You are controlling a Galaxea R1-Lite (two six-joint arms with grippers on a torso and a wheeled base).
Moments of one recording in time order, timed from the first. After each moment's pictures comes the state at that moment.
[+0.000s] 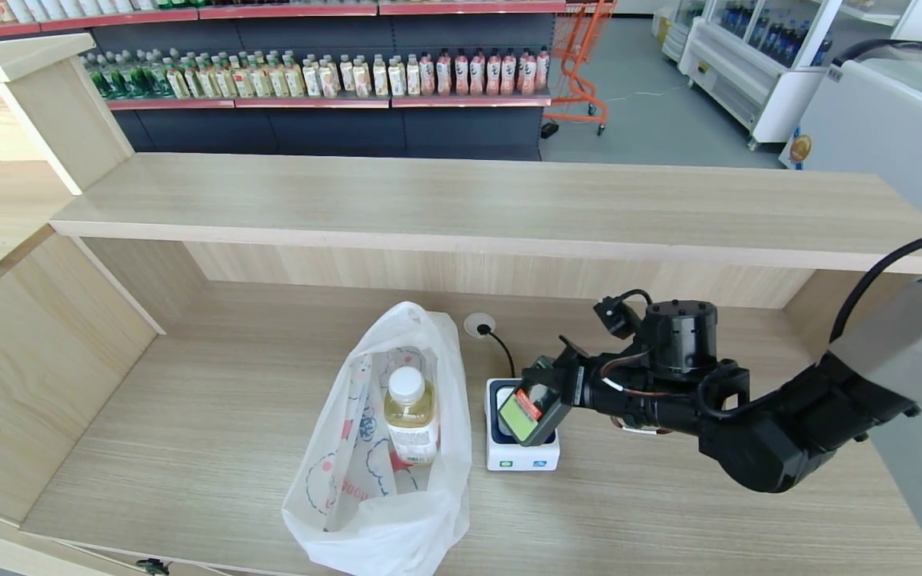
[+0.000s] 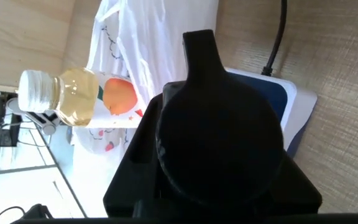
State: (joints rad) left arm 0.00 0.00 0.00 0.00 0.00 0.00; right arm 0.45 2.06 -0.84 -0.92 0.38 0.48
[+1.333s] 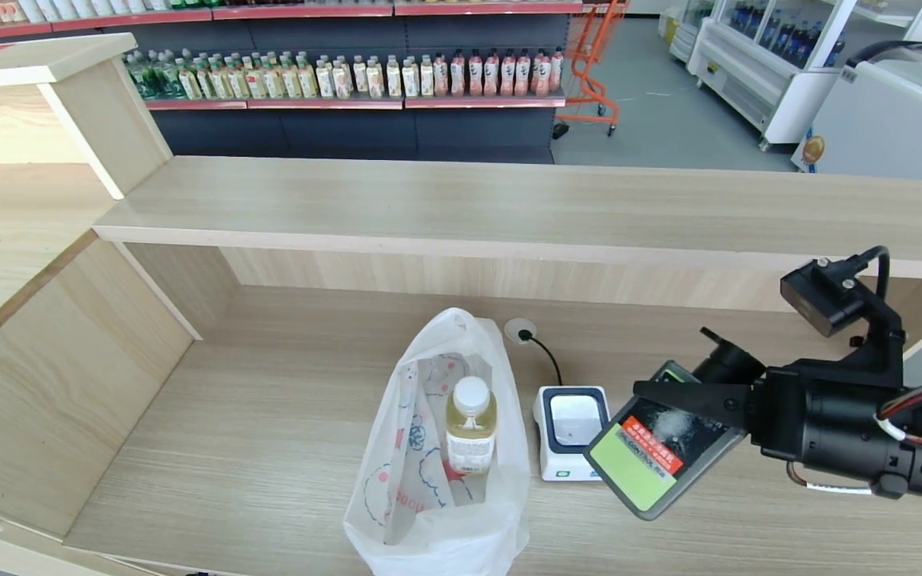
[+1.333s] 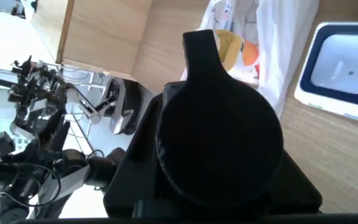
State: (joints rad) left arm 0.00 0.00 0.00 0.00 0.00 0.00; right arm 0.50 1.33 -0.57 -0.50 0.42 0.55
